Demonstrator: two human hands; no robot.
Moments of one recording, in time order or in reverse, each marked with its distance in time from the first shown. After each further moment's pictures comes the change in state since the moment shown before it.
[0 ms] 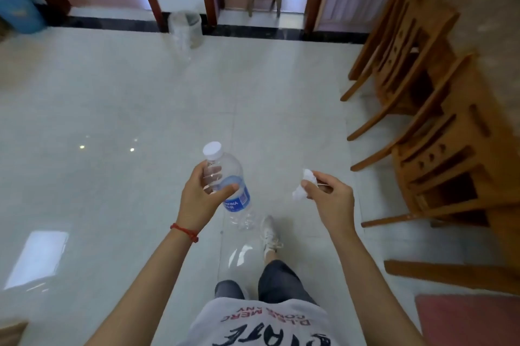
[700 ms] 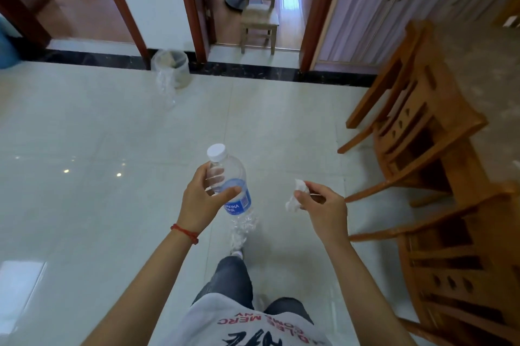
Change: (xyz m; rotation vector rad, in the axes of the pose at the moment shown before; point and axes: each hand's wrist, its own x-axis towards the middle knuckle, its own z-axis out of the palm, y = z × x) left_hand 0.345 0.095 0.094 0.052 -0.004 0.057; right_hand 0.328 -0.128 0.056 -0.085 -0.025 -0.059
